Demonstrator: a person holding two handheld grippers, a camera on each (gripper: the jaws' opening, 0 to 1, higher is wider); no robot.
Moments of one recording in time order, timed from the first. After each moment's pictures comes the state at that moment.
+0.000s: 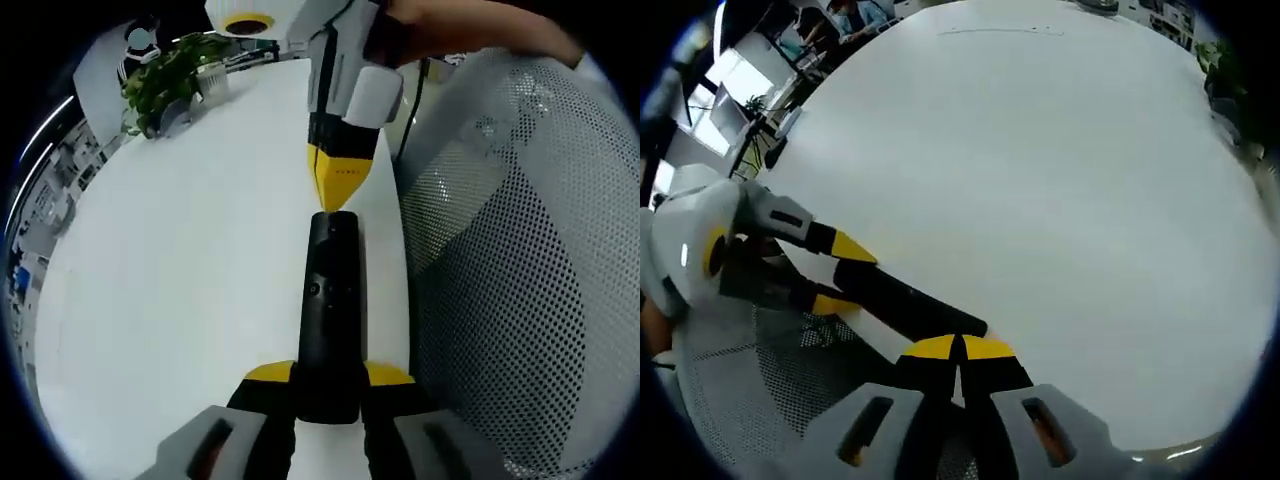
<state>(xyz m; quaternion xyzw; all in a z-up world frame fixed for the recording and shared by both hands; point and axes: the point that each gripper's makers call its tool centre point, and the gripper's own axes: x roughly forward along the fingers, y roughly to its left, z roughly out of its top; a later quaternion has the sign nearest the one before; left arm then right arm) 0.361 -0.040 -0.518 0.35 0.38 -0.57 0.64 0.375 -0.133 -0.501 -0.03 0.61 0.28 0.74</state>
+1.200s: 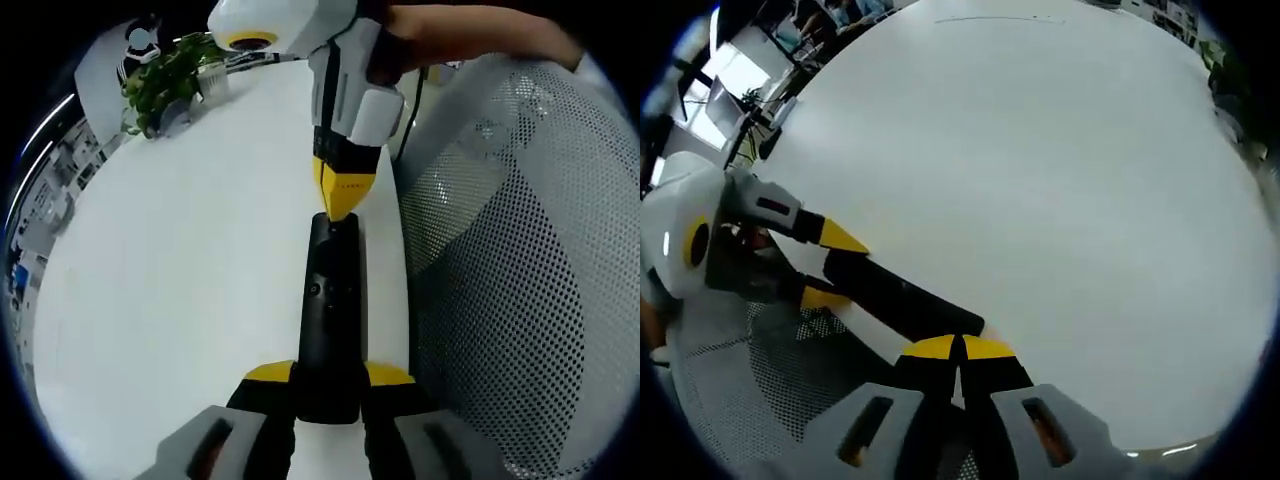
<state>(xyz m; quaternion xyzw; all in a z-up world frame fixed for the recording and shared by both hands) 0.362 -0.040 -0.519 0.35 0.38 -0.58 0.64 0.371 -0.135 -0.512 -0.04 0.62 0.27 0.73</state>
